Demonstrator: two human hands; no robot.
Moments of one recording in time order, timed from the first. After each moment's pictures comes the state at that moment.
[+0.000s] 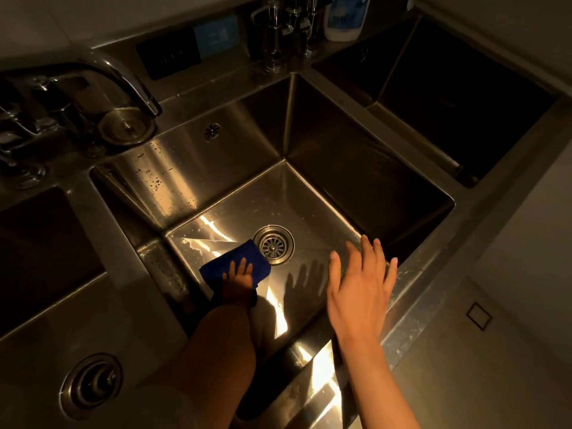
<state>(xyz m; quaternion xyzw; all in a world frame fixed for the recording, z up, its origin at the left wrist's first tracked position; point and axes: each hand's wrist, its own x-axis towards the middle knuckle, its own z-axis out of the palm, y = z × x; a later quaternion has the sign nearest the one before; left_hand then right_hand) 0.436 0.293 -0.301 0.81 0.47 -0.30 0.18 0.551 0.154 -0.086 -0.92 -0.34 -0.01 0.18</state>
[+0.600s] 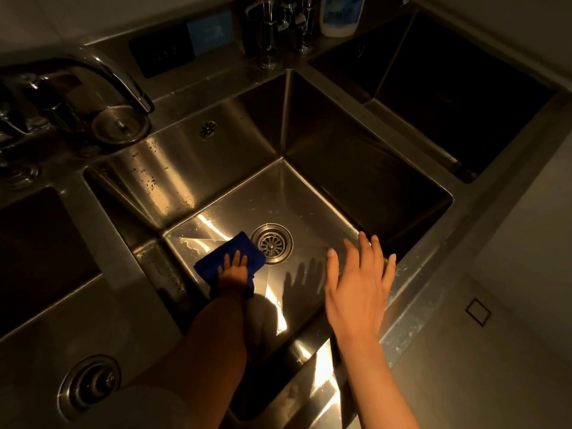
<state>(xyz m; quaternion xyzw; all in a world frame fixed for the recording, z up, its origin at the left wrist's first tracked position) 0.436 0.310 -0.301 0.82 0.47 -0.31 0.15 0.550 0.154 -0.088 -0.92 -0.35 -0.02 0.19</state>
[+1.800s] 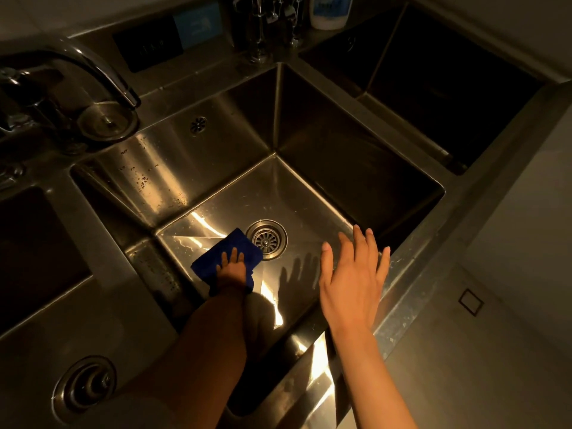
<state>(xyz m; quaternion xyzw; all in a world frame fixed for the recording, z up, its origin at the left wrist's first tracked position) 0.448 0.308 -0.296 0.80 0.47 -0.32 0.17 0.551 0.154 -0.087 -0.92 -0.34 -0.02 0.19</state>
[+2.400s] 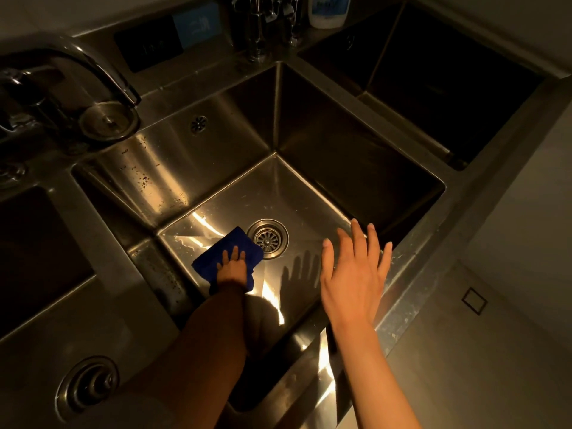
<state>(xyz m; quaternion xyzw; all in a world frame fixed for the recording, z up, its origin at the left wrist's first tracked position) 0.447 0.313 -0.301 0.80 0.48 -0.31 0.19 0.550 0.154 -0.087 -0.92 -0.34 -0.03 0.19</state>
